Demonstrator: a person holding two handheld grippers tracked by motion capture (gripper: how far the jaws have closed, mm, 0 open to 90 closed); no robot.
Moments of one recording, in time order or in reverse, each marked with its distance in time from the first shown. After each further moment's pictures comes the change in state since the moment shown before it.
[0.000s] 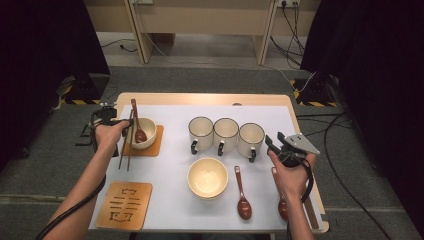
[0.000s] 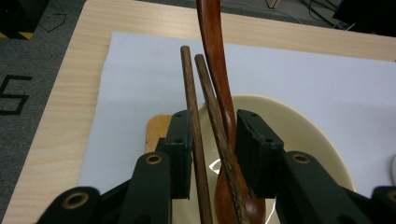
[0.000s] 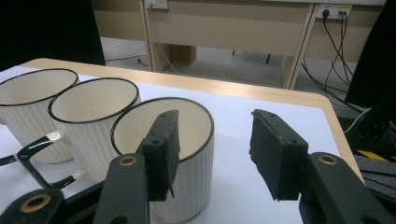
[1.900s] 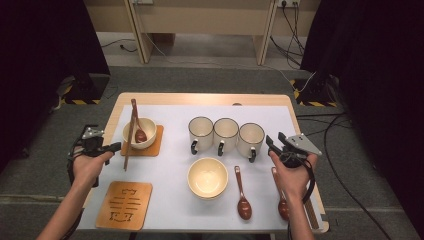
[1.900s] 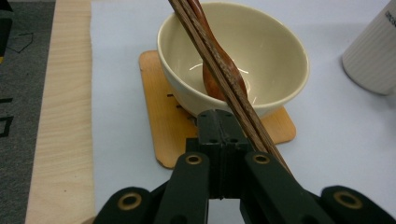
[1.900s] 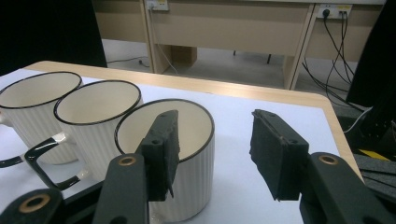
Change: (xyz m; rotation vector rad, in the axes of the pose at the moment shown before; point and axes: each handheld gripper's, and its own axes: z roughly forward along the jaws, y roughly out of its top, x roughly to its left) left arm 0.023 -0.070 -0.062 -0.009 -0.132 0.195; right arm -0.001 0.002 -0.005 -0.004 0.005 0.008
